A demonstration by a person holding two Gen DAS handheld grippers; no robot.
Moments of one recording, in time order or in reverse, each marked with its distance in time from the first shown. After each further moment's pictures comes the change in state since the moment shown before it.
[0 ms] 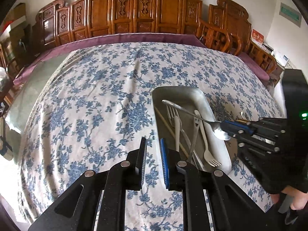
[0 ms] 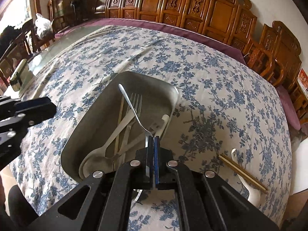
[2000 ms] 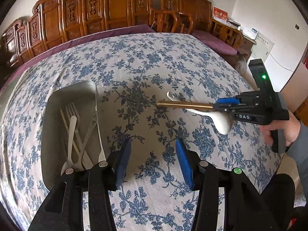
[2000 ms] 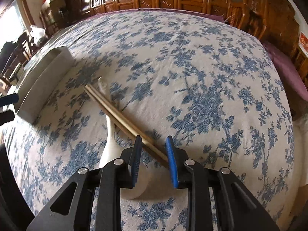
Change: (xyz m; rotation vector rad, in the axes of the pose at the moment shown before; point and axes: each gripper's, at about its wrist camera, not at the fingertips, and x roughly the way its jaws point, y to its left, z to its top) left arm 0.028 -0.185 -0.022 0.195 0.043 -0.157; right arm 0.023 -0.265 -0.128 0.082 0.079 0.136
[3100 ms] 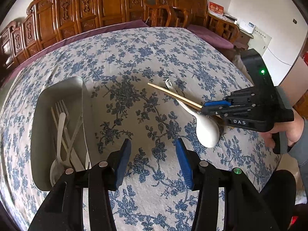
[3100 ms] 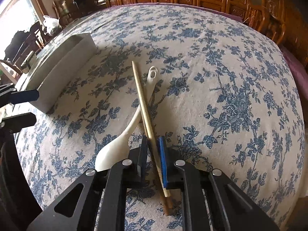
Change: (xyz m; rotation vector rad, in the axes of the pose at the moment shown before) left arm 0.013 -0.018 -0.005 0.026 0.030 -0.014; right arm 0.004 0.034 -0.001 -0.063 0.028 0.081
